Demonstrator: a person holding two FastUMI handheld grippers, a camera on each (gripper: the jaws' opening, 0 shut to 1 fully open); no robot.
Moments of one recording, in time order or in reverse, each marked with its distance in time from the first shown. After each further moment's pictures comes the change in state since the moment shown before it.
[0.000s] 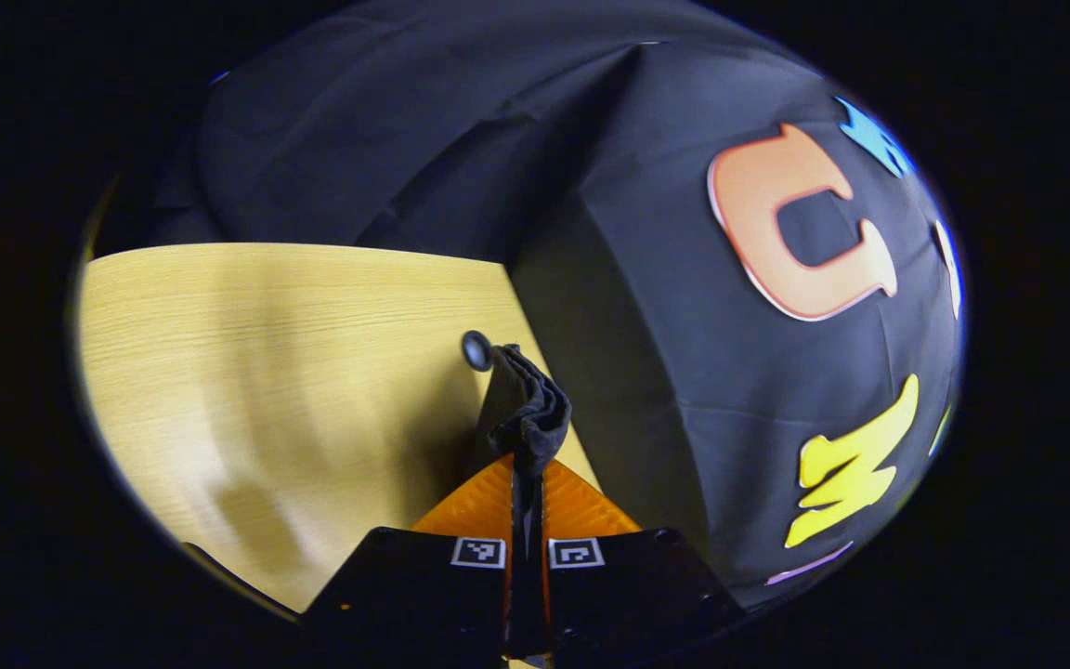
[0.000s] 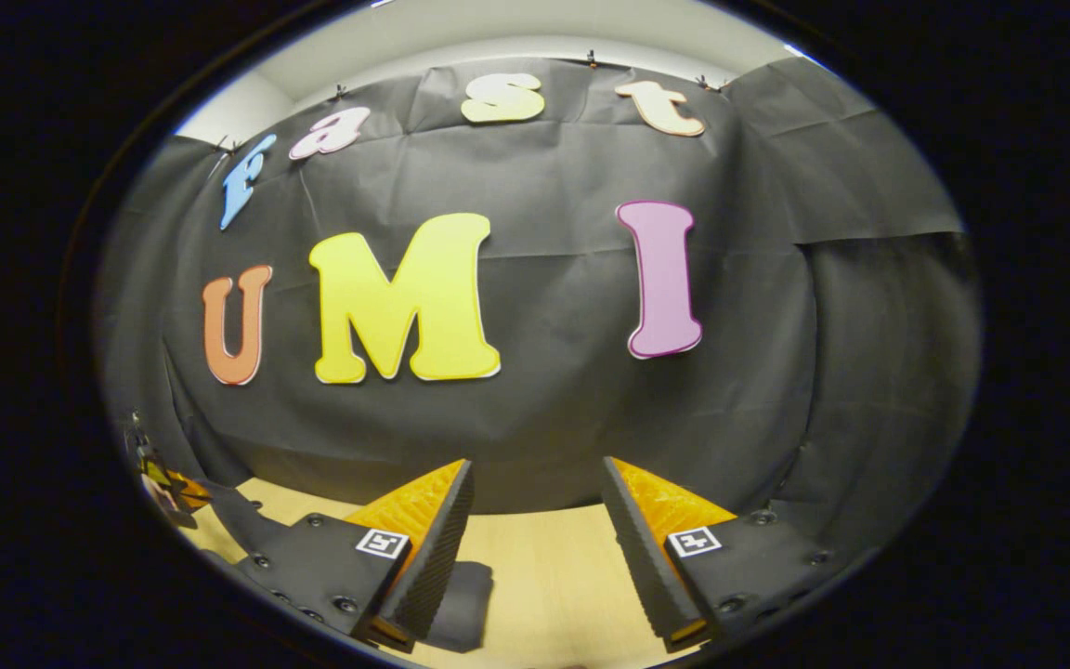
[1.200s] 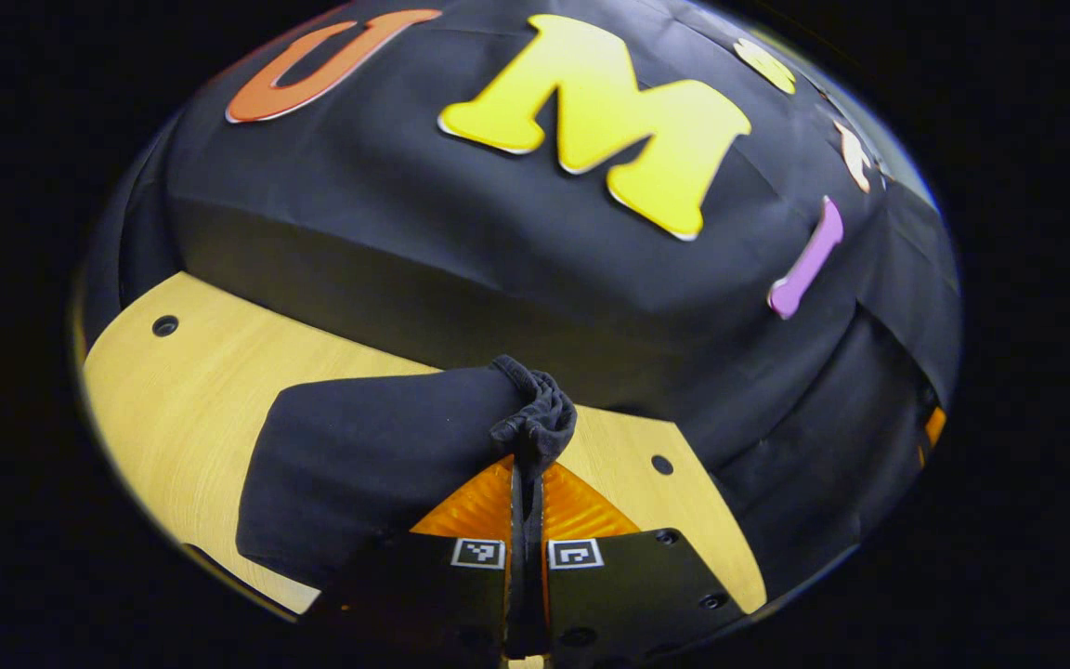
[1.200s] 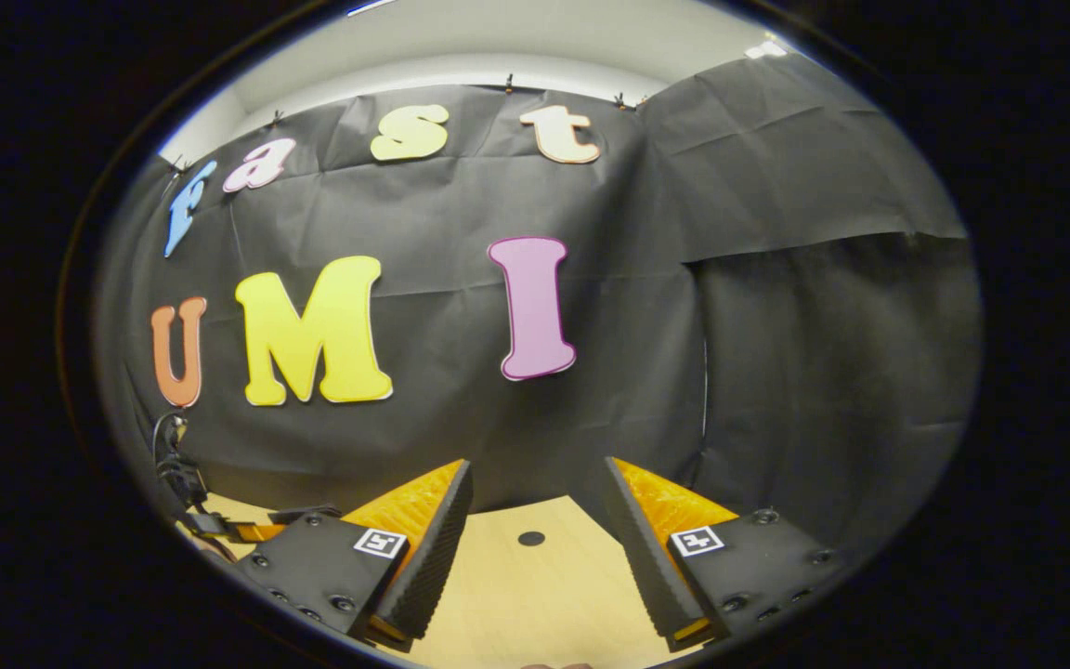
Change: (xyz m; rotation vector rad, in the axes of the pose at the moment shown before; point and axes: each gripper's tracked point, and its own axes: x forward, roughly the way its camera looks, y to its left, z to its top) left arm -0.002 -0.164 -0.331 0.858 0.296 -0.299; right arm -0.076 -0.122 0.026 0.050 -0.046 -0.237
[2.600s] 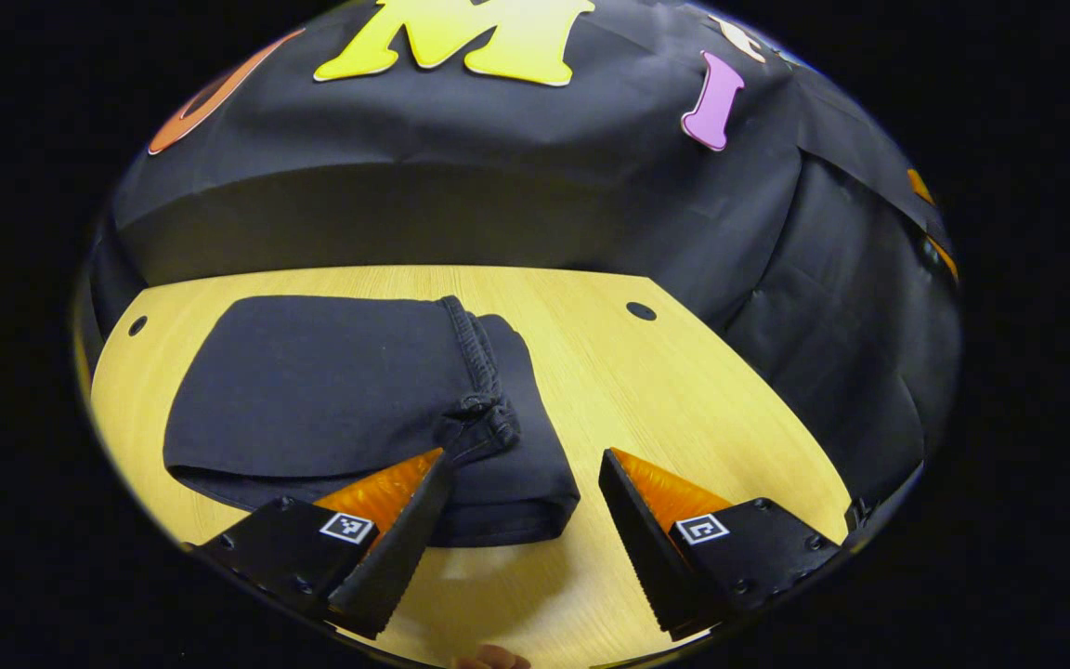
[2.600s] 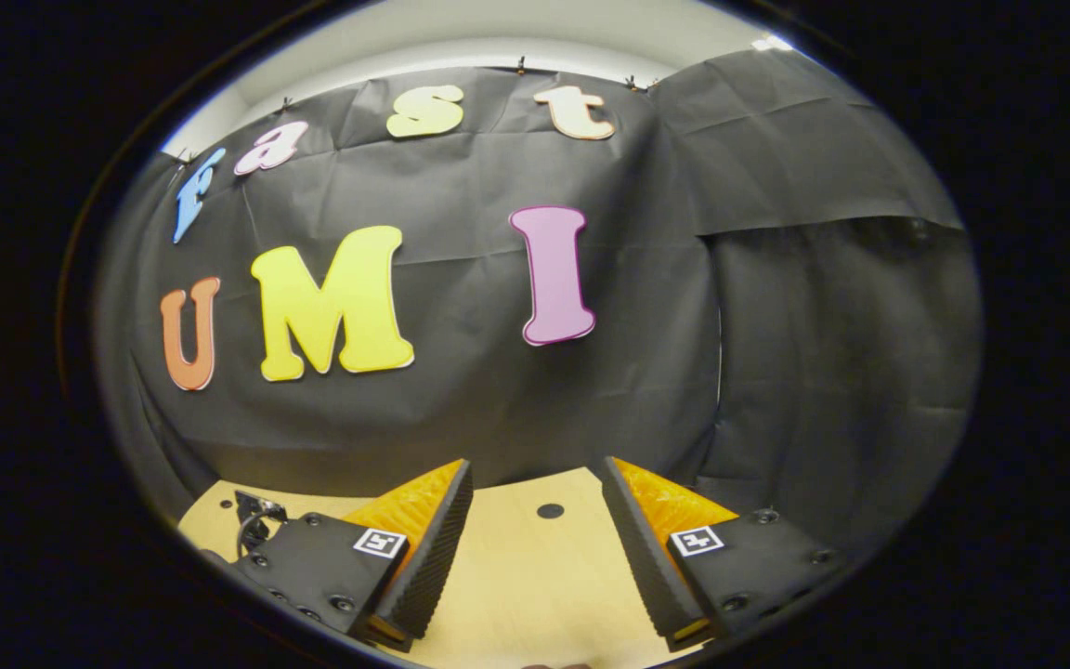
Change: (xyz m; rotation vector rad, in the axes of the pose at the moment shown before) left arm -0.034 -0.026 -0.117 0.228 0.153 -0.058; right arm -0.022 0.042 -0.043 -0.008 0.091 0.044
